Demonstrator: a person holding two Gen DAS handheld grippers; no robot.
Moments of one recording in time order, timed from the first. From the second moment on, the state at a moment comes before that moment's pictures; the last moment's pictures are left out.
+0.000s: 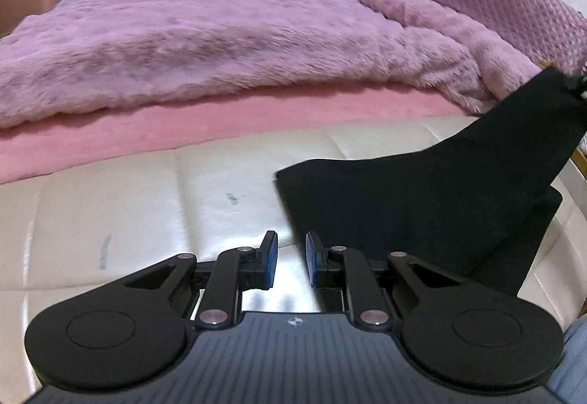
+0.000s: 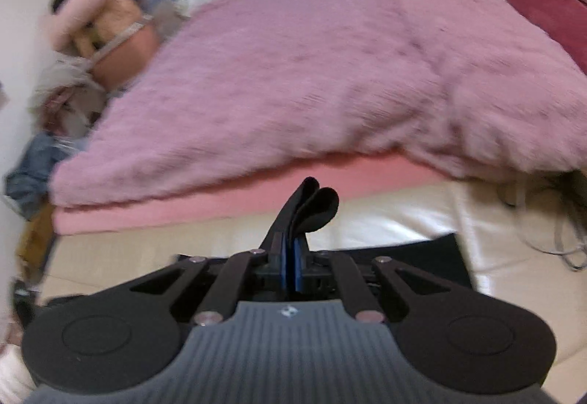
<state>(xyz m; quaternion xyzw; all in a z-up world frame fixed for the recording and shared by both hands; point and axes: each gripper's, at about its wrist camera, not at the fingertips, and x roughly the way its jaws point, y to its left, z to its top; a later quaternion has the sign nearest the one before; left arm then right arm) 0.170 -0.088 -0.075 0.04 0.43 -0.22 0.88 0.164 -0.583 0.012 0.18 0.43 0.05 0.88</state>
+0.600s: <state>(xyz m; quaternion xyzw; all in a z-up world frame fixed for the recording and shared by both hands) 0.205 -0.111 -0.097 0.02 0.44 -0.24 0.86 0.177 -0.611 -0.117 0.06 0.48 -0.04 0.87</state>
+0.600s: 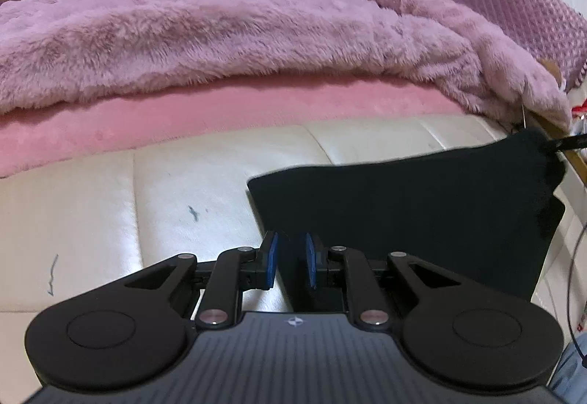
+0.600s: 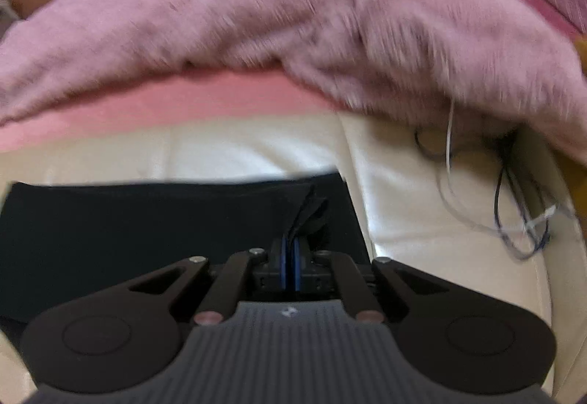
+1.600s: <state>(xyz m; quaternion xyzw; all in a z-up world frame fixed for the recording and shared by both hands) 0.258 -0.130 -0.132 0.09 0.42 -0.17 0.89 0.188 -0.631 -0.166 -0.02 0.49 -0.16 0.86</state>
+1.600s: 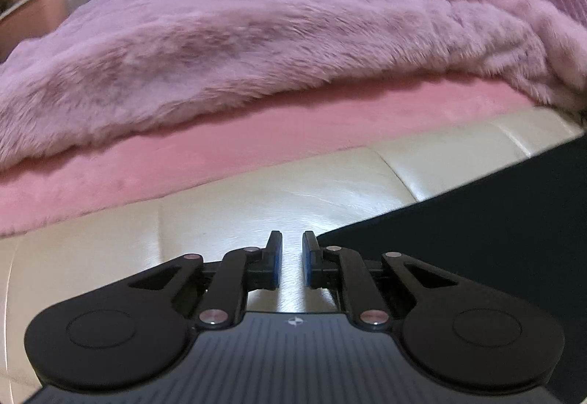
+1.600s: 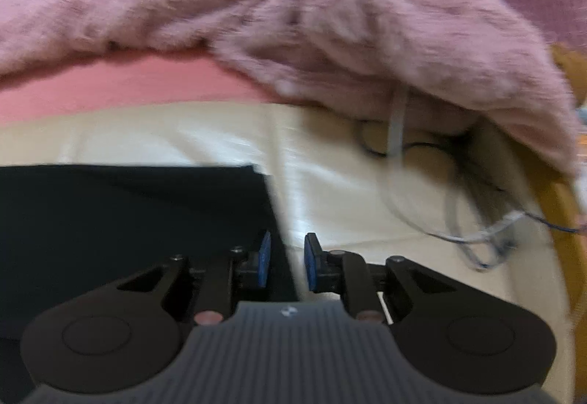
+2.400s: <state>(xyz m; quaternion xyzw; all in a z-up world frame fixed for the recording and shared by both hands) 0.119 -0.127 -0.134 0.06 0.48 -0.28 0.83 0.106 -0.396 -0.158 0.05 0.39 0.05 0.92</state>
